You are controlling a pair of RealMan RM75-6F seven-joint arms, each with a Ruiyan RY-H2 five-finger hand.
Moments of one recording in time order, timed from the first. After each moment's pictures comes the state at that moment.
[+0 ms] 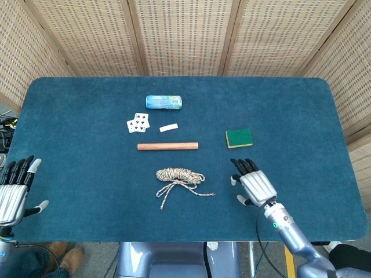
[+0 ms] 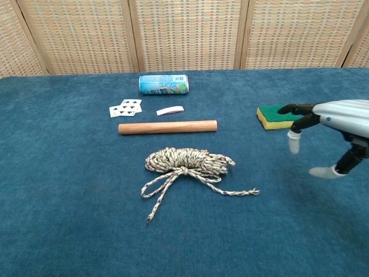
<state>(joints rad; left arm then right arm) -0.10 -1.18 -0.04 -1.61 1.50 1.48 0.18 0.48 -1.35 0.15 -1.74 -1.28 0.96 -0.44</state>
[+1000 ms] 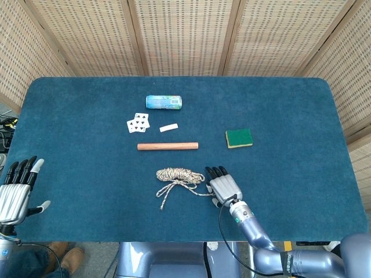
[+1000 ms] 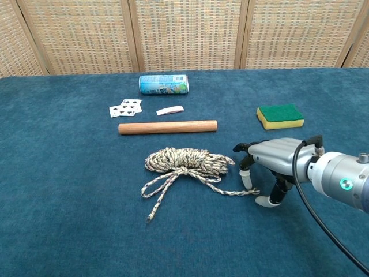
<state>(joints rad) -0.11 -1.18 -0.04 -1.61 1.48 1.46 0.19 0.69 -1.65 0.12 -1.61 -0.86 0.97 -0.76</state>
